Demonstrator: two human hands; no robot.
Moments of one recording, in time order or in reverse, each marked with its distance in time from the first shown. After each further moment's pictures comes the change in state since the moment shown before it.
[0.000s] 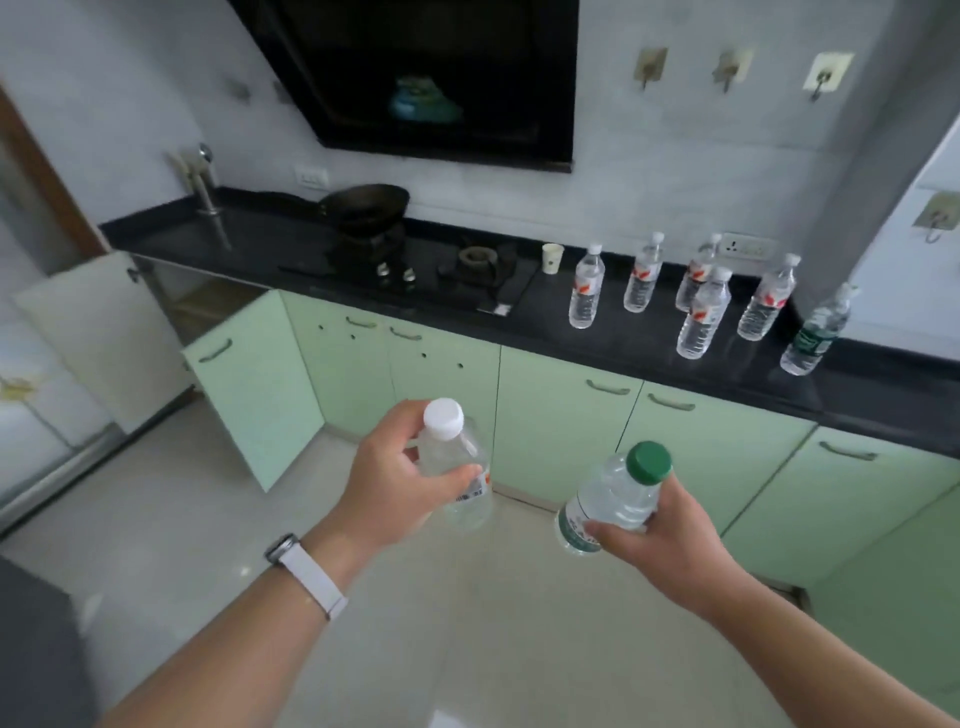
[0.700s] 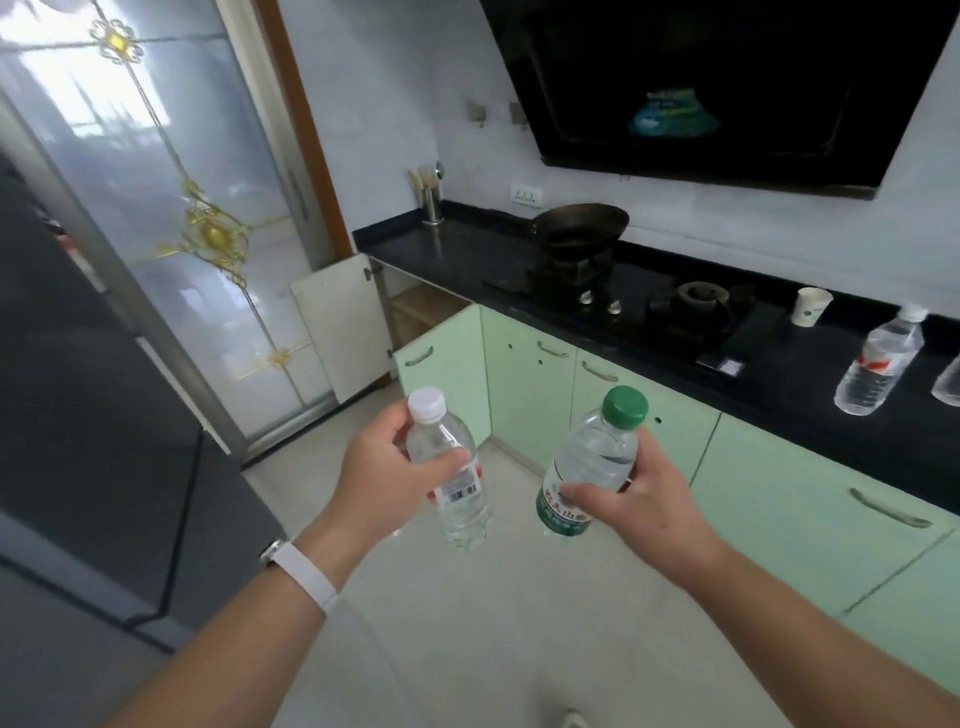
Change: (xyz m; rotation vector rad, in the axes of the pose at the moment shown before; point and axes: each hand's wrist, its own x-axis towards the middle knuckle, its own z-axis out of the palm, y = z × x) left_hand 0.058 -0.048 -0.200 0.197 0.420 -0.308; right_hand 0.160 -0.171 0.182 0.318 -0.353 -0.249
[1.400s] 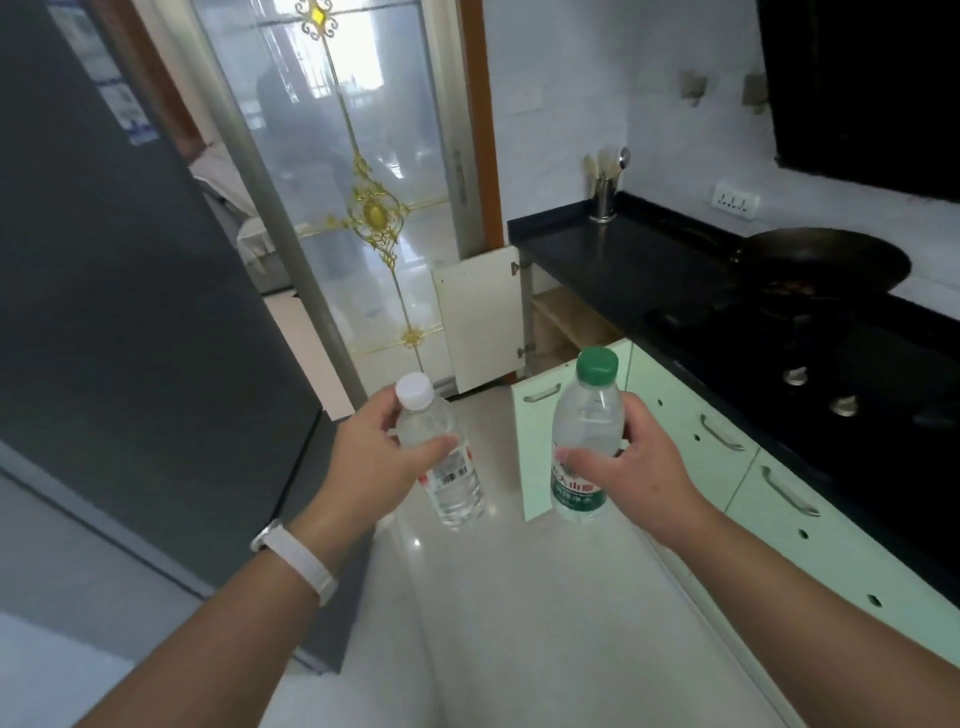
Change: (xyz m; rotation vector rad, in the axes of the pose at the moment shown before) left_hand 0.199 -0.030 -0.064 0.158 0.390 -0.136; right_hand 0.306 -0.044 0.110 0.088 -0.369 -0.125
